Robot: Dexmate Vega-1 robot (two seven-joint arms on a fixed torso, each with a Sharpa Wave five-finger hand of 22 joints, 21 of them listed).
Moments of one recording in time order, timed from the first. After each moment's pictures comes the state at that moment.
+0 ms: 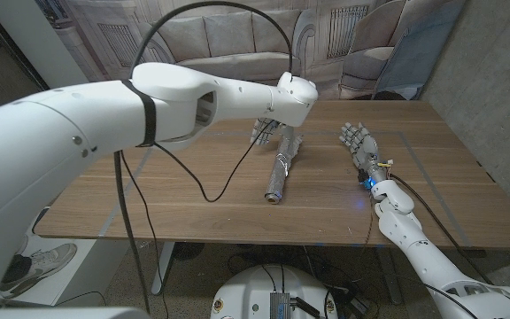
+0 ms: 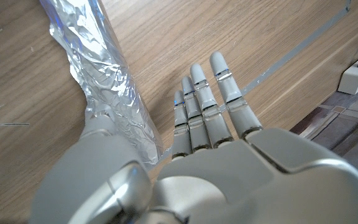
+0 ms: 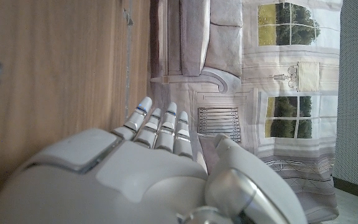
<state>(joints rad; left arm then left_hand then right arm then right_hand) -0.41 -0.04 1.86 -1.04 0.16 1.03 -0.85 0.52 -0.07 0.29 -0.07 0.20 0.55 0.16 0.28 0.21 0.66 0.04 0.45 0.26 0.73 -0.04 0.40 0.28 0.61 0.09 0.64 0.18 -0.90 -0.29 -0.12 -1.08 0.66 0.43 0.31 0.28 0.17 0.38 0.13 0.18 0.26 0.01 0.19 0.19 0.31 0.02 0.22 0.18 0.13 -0.04 0.20 0.18 -0.08 -0.04 0.75 0.19</state>
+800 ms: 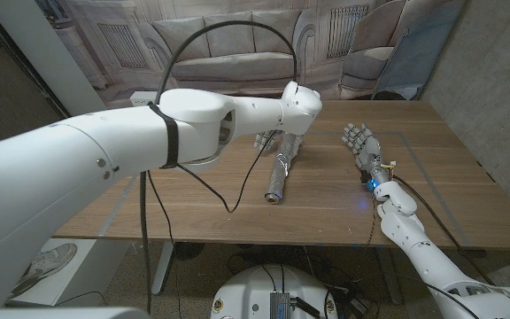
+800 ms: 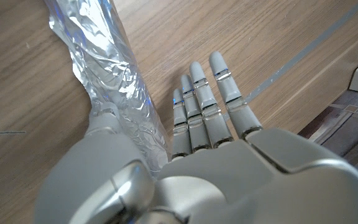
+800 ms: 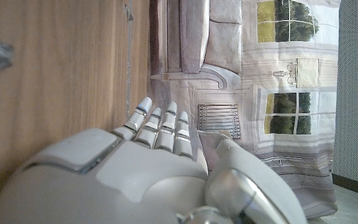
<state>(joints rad) -0.28 -0.16 1.76 -0.77 0.32 0.92 -0.88 0.54 -0.03 0.30 -0.07 0.20 0.58 0.15 0.28 0.21 0.69 0.03 0.45 0.25 0.76 -0.05 0.40 0.27 0.62 0.08 0.64 0.18 -0.90 -0.29 -0.11 -1.06 0.68 0.45 0.34 0.28 0.17 0.38 0.13 0.18 0.26 0.01 0.19 0.19 0.31 0.02 0.22 0.18 0.14 -0.04 0.20 0.18 -0.08 -0.04 0.75 0.19</state>
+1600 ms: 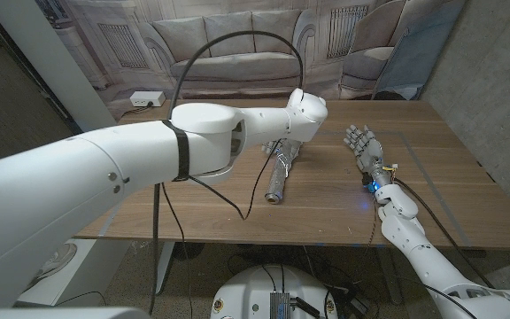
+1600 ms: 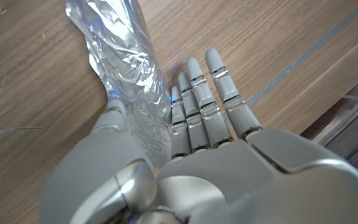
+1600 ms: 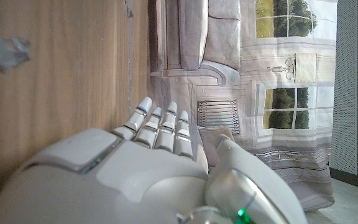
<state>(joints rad) -0.21 -0.25 1.69 -0.62 0.41 0.84 -0.85 0.58 0.00 0.33 -0.07 0.19 0.62 0.14 0.29 0.20 0.74 0.02 0.43 0.23 0.83 -0.07 0.39 0.24 0.68 0.05 0.65 0.18 -0.91 -0.28 -0.10 -1.05 0.69 0.47 0.35 0.27 0.17 0.38 0.13 0.18 0.27 0.01 0.19 0.19 0.32 0.02 0.22 0.18 0.15 -0.04 0.20 0.18 -0.06 -0.04 0.75 0.19</state>
